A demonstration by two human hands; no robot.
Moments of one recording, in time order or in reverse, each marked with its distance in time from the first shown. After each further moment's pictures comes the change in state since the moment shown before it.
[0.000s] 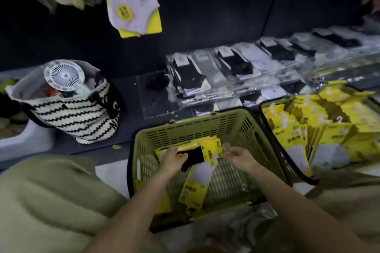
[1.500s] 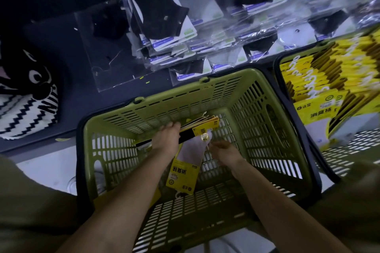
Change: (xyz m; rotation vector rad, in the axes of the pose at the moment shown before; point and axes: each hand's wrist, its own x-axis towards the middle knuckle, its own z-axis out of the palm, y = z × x) left_hand 0.117 -0.032 0.078 0.936 -0.012 0.263; right_hand 0.107 0.078 0.053 0.274 -0.037 0.332
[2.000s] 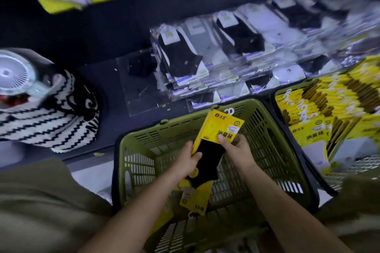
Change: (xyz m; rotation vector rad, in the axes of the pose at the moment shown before) left_hand -0.055 0.018 -0.072 -0.811 -0.174 -0.101; right_hand -0.045 -0.057 -0.006 0.375 0.154 -0.444
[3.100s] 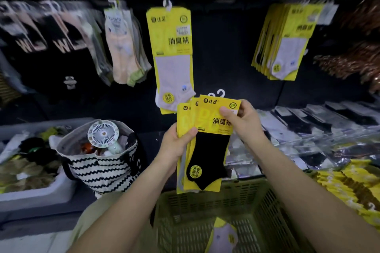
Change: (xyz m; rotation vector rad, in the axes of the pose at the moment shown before) left_hand -0.118 0.132 -0.200 -0.784 0.302 0.607; right_hand -0.092 -0.292 0.077 0.020 -0.298 -0.733
